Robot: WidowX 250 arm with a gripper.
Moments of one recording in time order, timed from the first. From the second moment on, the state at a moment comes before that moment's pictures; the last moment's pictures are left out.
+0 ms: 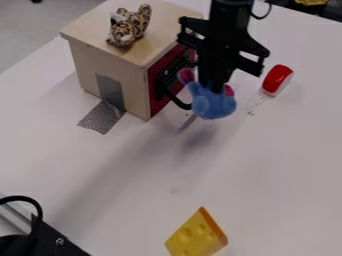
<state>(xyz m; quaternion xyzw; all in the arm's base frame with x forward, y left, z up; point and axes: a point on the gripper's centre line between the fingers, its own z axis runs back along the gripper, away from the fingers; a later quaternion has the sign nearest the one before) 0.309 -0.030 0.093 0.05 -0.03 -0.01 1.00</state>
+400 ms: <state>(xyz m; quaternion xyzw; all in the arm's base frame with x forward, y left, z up) 0.309 -0.064 0.051 0.02 -0.02 -0.08 1.00</state>
